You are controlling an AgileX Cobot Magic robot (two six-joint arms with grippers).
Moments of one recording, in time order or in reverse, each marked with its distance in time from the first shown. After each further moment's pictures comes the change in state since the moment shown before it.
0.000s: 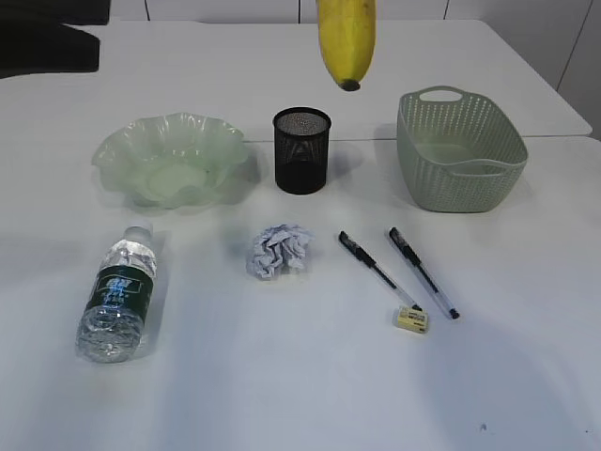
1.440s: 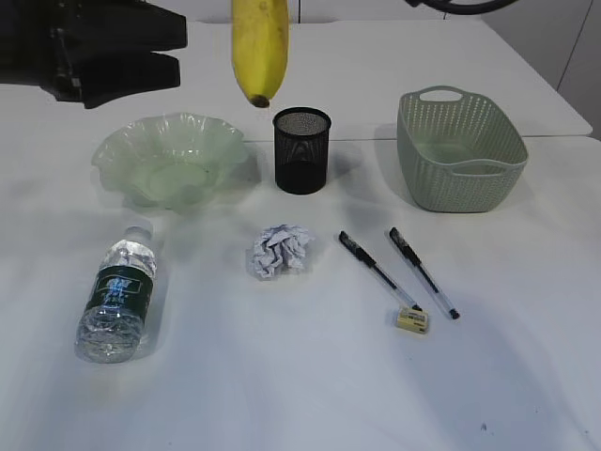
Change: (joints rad) left arm -0.052 0.292 0.000 -0.295 -0.007 0.342; right arm 0.067 0.146 -0.002 0.250 -0.015 -0.094
